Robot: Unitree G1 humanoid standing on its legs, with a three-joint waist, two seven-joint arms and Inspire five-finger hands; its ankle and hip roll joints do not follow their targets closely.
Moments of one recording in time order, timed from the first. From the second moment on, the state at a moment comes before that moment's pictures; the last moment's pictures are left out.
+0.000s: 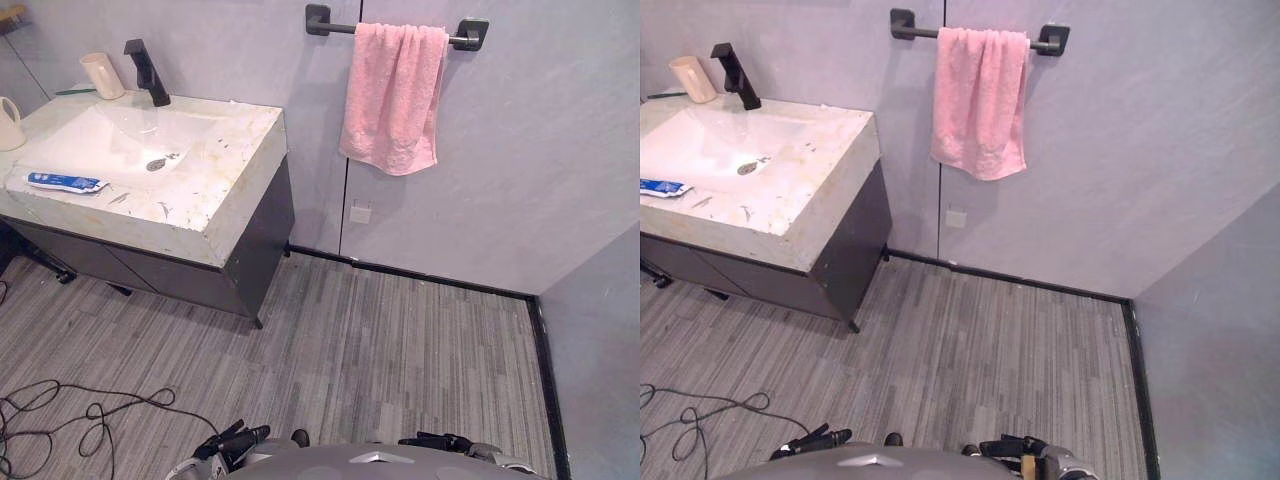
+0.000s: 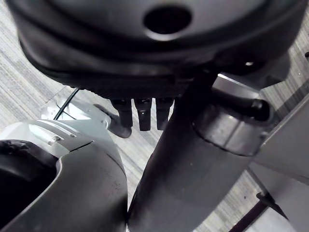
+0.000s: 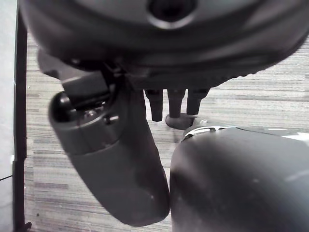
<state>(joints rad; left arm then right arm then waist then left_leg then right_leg) 0.09 0.21 0.05 1.21 -0.65 0.09 -0.20 -0.03 -0.24 0.07 1.26 0.26 0.20 0.17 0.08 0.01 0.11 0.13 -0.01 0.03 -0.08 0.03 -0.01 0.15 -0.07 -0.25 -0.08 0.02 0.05</state>
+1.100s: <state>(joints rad) 0.05 0.23 0.06 1.25 -0.66 0.20 -0.17 -0.06 -0.24 0.04 1.28 0.28 0.34 0.18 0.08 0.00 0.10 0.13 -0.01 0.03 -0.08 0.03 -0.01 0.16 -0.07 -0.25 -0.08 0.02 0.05</state>
